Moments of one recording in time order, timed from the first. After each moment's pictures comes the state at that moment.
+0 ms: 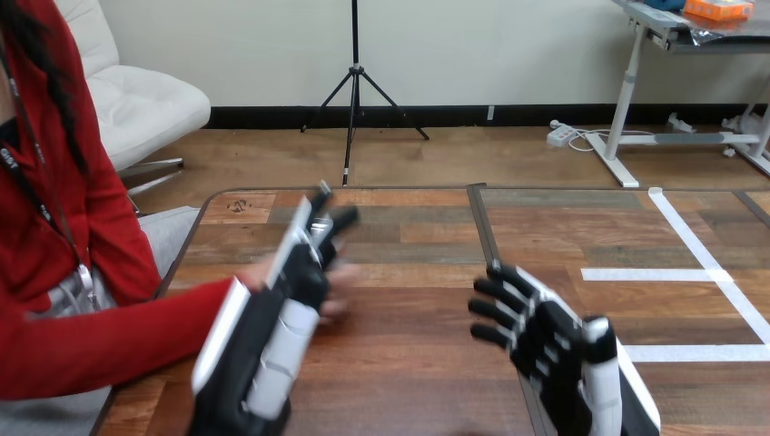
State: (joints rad) left arm 0.40 0.12 -0.14 -0.30 -0.11 -0.35 -0.26; right arm 0.39 -0.11 0.04 -0.04 0.29 -0.37 0.41
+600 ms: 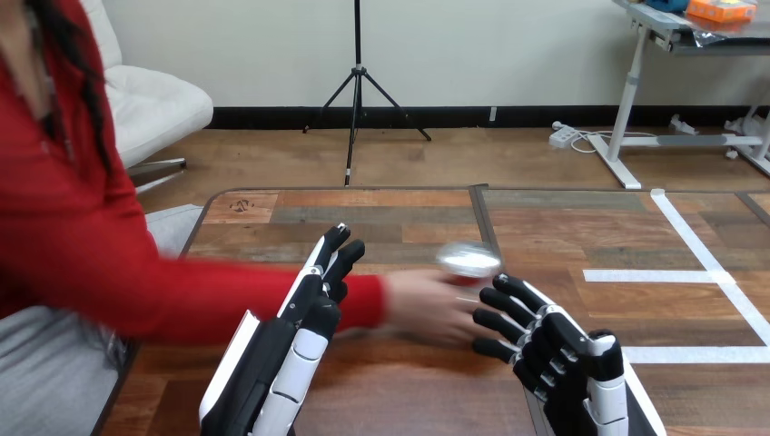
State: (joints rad) left arm 0.47 0.13 -0.17 -0.29 -0.11 -0.36 -0.28; right arm 0.44 -0.08 0.04 -0.04 0.29 -0.42 0.41
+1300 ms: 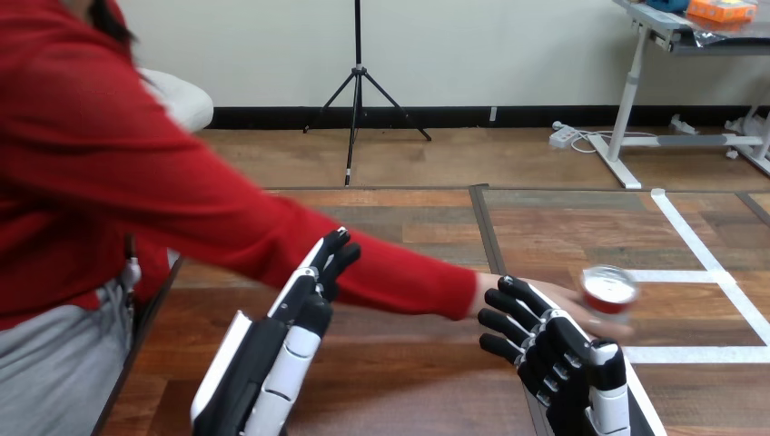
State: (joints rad) left arm 0.47 0.13 -0.15 -0.28 -0.11 -0.37 -0.28; right arm 0.47 -0.08 0.06 -0.04 0.29 -0.47 0.40
